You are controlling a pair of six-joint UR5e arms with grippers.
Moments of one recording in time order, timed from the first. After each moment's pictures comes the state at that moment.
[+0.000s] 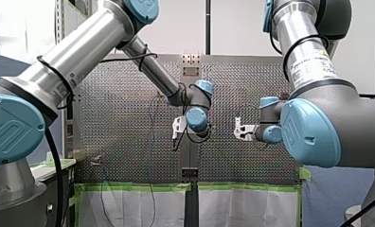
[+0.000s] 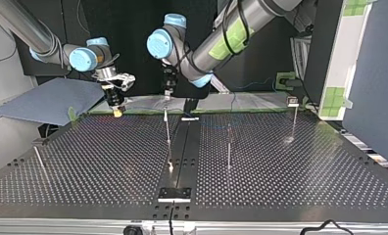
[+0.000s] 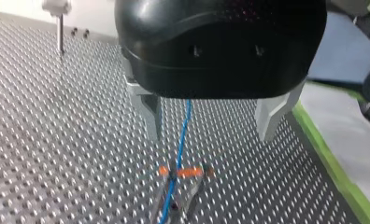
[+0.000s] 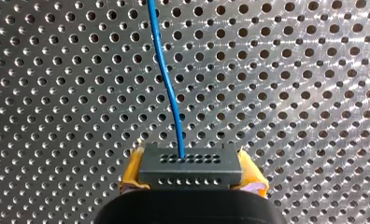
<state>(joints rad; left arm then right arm) -0.78 -2.25 -1.51 -2.81 -2.11 -1.68 1.81 -0.92 1.78 -0.81 1.27 1.60</state>
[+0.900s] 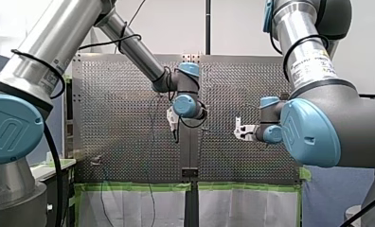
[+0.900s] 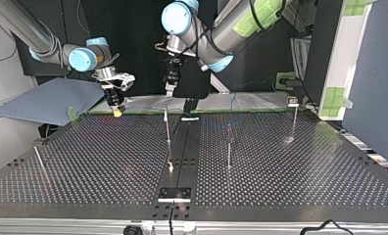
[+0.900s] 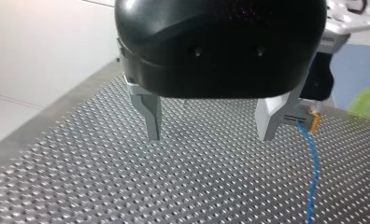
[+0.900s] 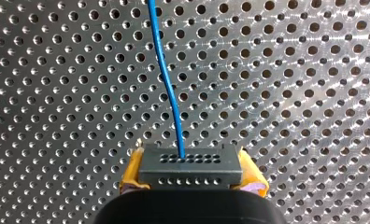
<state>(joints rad) -0.78 -2.02 -1.74 -2.59 -2.06 -1.87 1.80 -0.92 1.78 -0.80 1.27 1.61</state>
